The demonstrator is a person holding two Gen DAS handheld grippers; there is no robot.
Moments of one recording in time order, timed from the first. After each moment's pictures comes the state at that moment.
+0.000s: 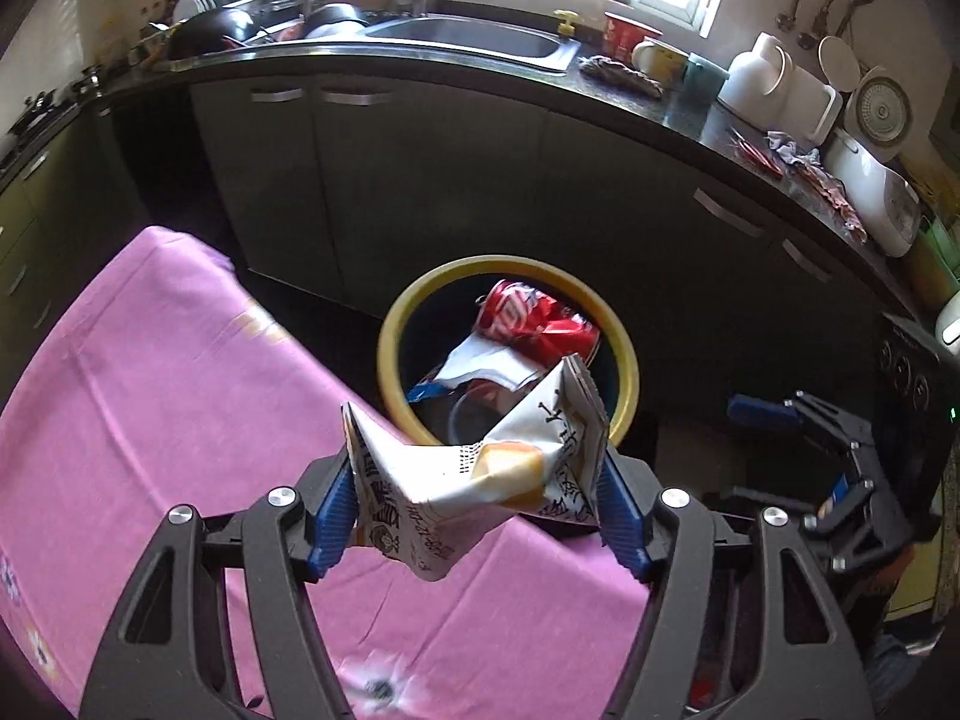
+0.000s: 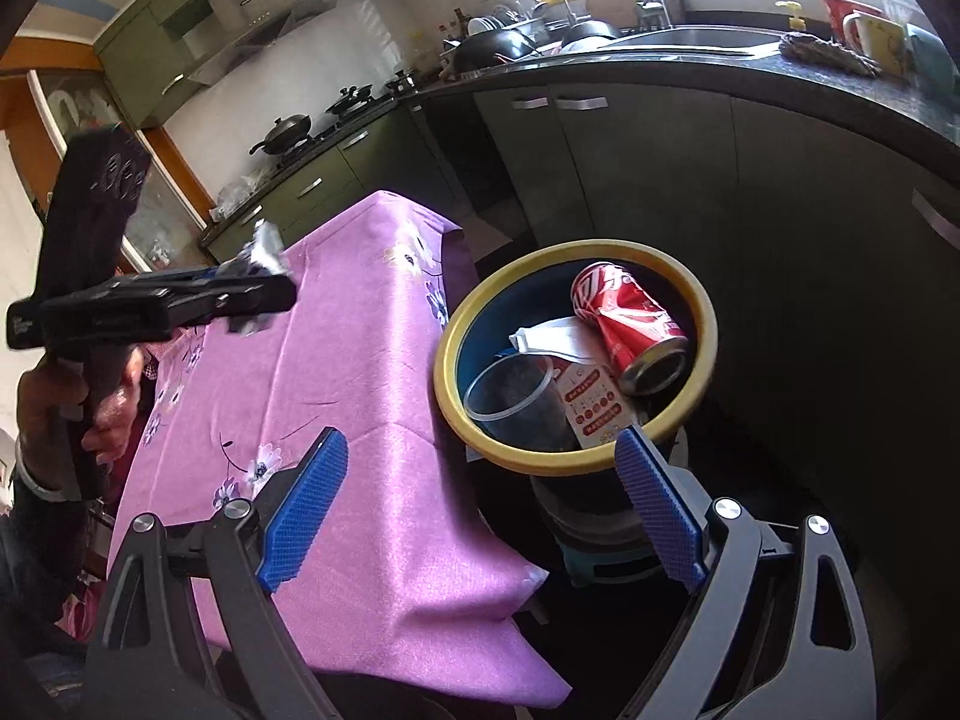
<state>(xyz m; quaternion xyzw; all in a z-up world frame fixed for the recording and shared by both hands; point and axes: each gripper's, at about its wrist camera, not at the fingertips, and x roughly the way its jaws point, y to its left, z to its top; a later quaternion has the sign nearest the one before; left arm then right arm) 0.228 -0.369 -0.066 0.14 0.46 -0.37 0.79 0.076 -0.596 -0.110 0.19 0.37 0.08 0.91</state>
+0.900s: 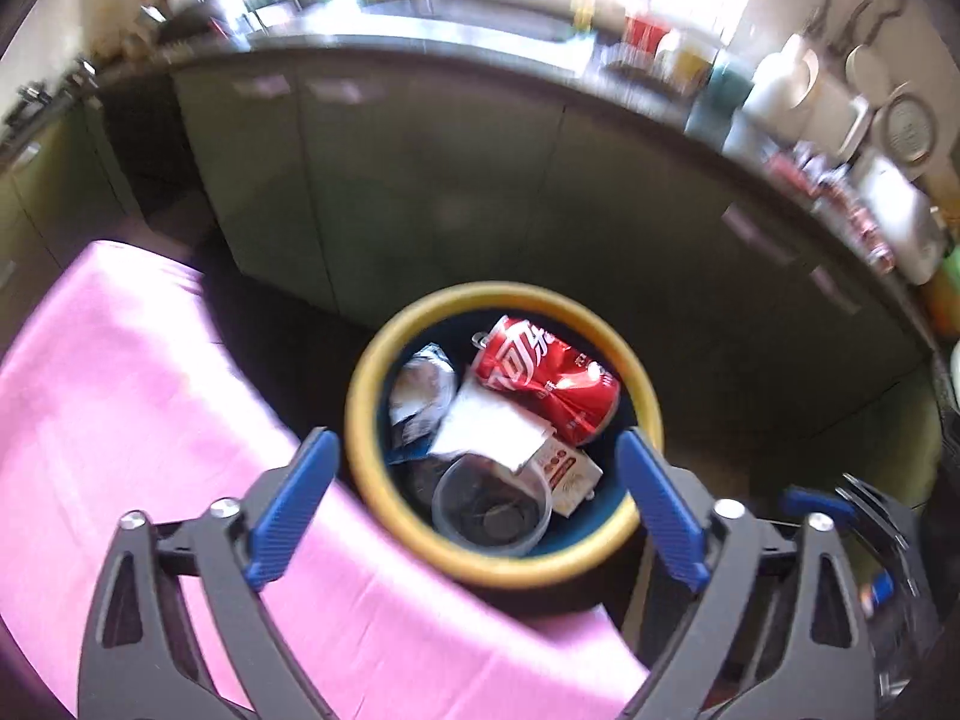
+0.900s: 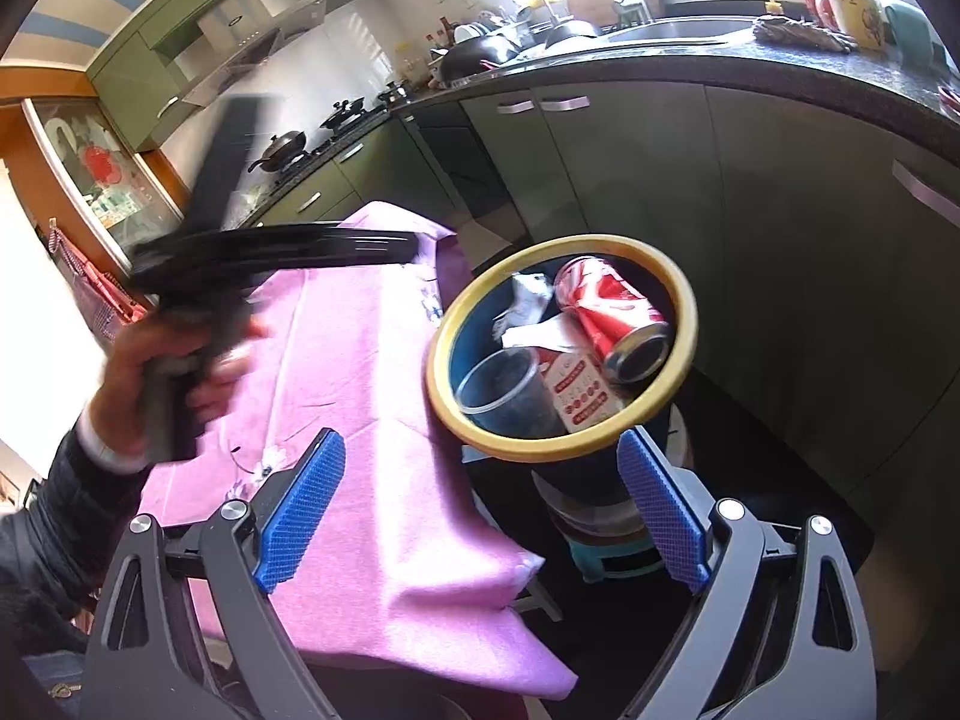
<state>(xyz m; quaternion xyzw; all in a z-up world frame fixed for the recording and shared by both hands) 0.245 -0.380 -0.082 0.11 0.44 -0.35 0.82 0.060 -0.599 -0.110 0.22 0.36 0.09 0.90</state>
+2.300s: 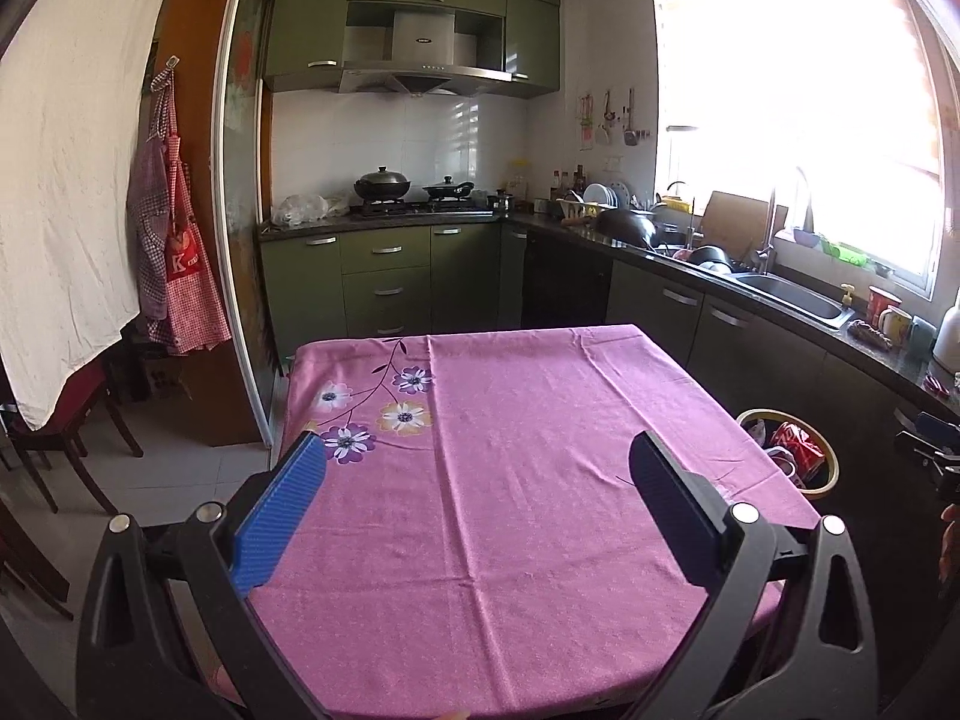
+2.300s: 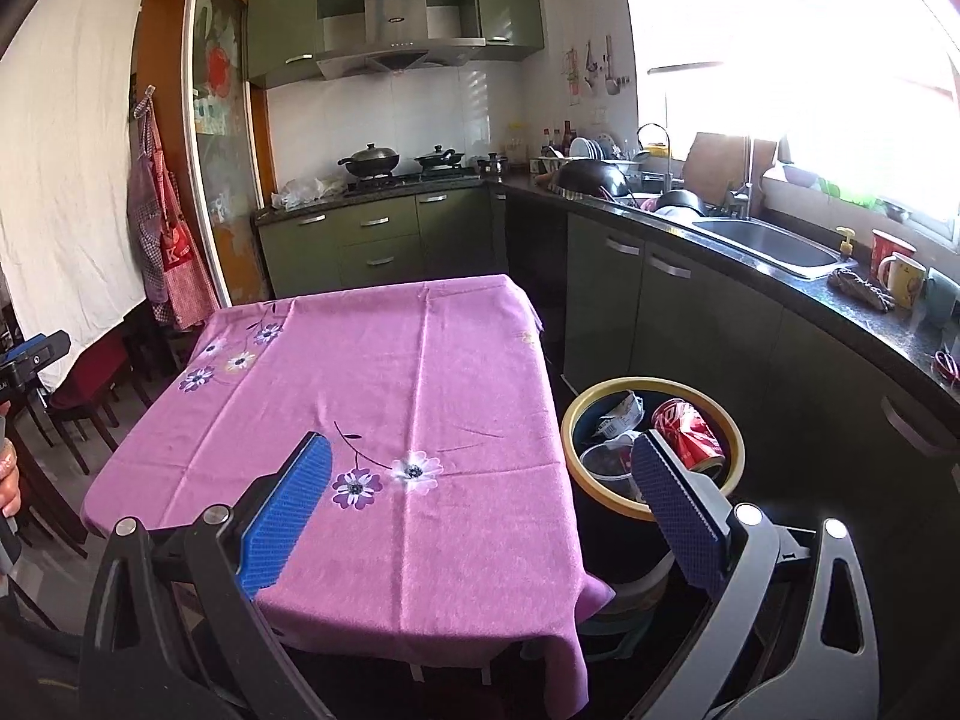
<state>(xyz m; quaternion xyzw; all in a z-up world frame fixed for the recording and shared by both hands) -0.061 -0.010 0.017 -0.01 0.21 0.03 0.98 -0.037 -0.427 -0.012 0.01 0.24 0.10 0.97</state>
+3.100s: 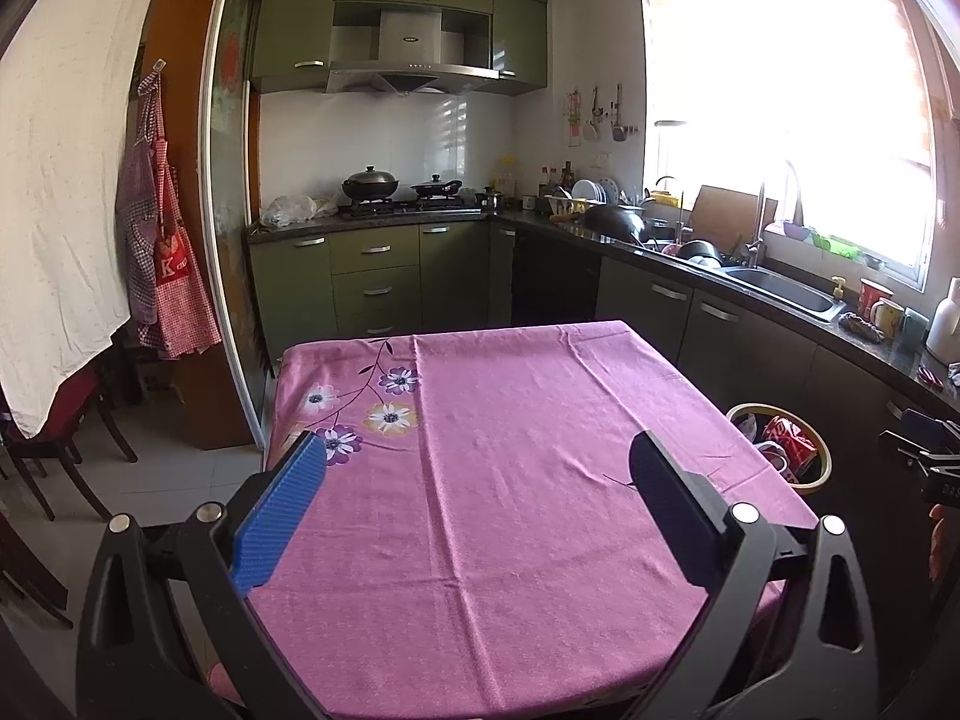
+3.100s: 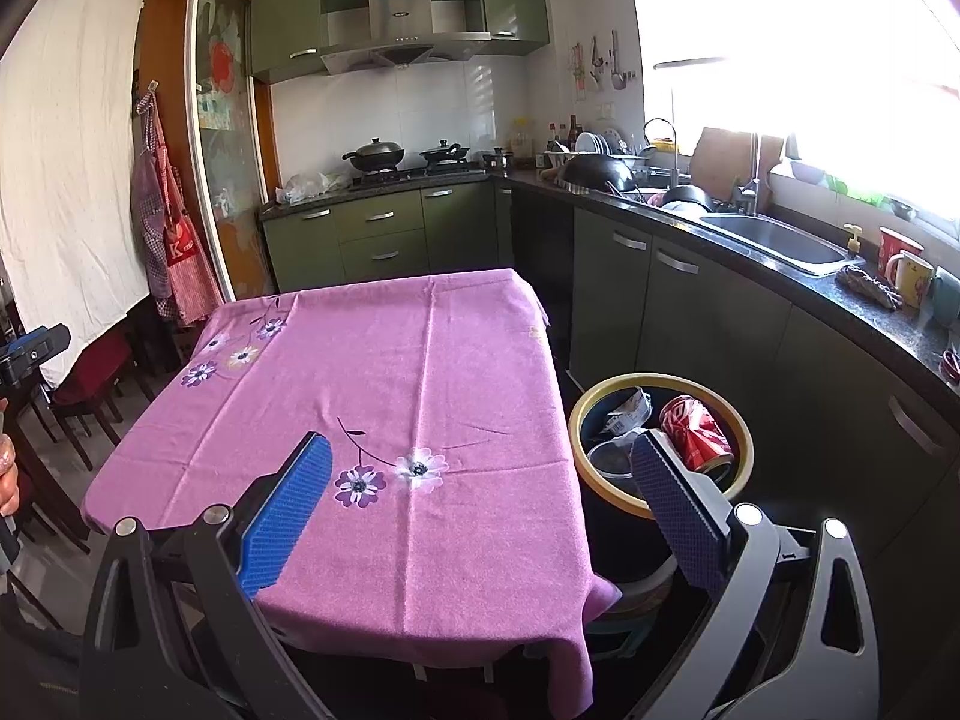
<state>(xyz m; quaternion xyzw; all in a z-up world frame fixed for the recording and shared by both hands) -0.056 -0.021 0.016 -0.01 0.21 0.02 0.98 -0.032 -0.424 -0.018 0.01 0.25 0.11 0.96</state>
